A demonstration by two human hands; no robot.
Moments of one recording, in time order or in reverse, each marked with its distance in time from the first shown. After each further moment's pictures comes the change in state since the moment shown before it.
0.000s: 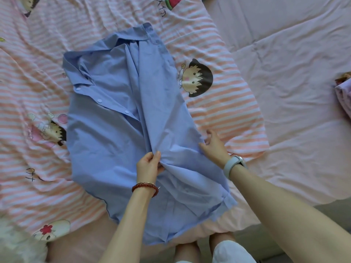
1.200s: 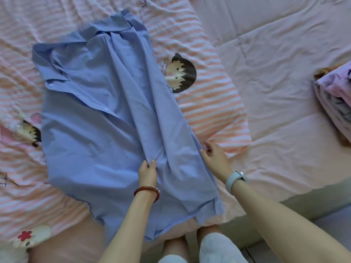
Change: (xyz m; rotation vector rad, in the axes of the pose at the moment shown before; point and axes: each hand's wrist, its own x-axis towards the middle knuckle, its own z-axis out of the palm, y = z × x) left_hand -0.002 -0.037 0.032 0.148 0.116 -0.128; right_hand -0.030 0.053 -0.015 -0.023 0.141 -0.111
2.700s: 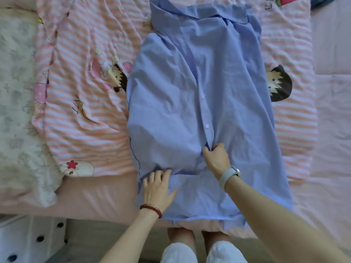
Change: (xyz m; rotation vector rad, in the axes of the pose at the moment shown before) left_hand 0.000 -0.110 -0.137 1.049 -0.008 0.480; right_hand -0.021 -0.124 0.127 -0.177 -0.159 0.250
